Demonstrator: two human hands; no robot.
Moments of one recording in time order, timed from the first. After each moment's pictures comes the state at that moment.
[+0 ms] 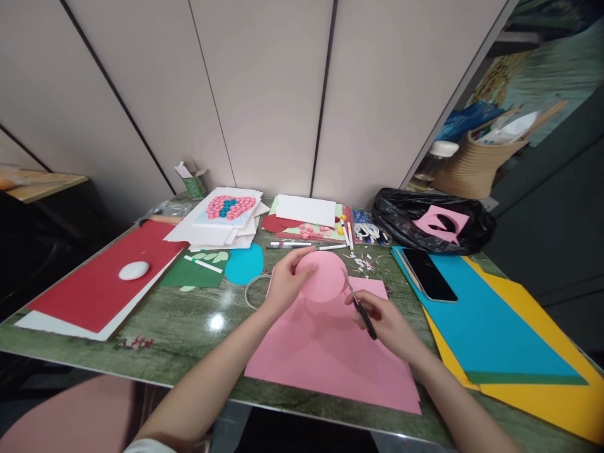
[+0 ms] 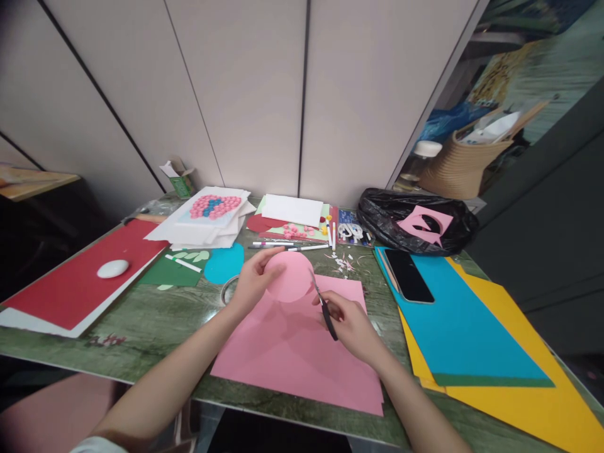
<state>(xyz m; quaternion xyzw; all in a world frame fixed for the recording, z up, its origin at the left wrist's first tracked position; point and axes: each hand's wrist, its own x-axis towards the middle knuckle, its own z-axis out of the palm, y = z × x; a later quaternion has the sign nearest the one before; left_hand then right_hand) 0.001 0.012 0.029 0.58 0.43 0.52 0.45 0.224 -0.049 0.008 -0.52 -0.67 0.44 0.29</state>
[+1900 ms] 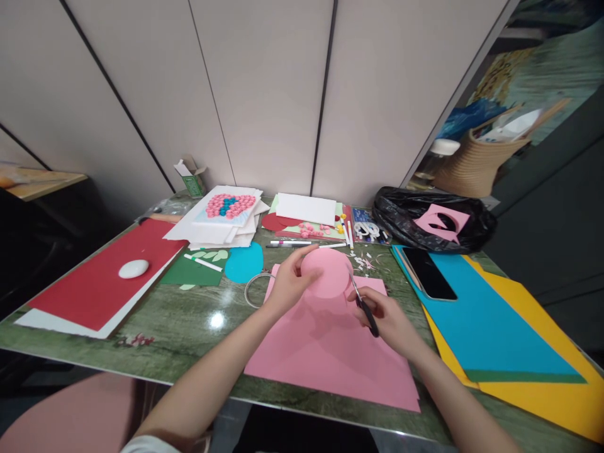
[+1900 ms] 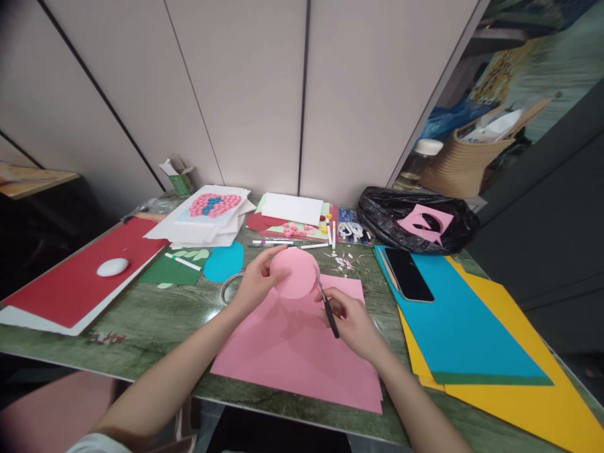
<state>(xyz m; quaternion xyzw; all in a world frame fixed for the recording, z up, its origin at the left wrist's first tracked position) 0.003 0.010 0.023 0.60 0.42 0.48 0.48 0.225 -0.049 0.008 -0.52 -0.66 0.45 0.31</state>
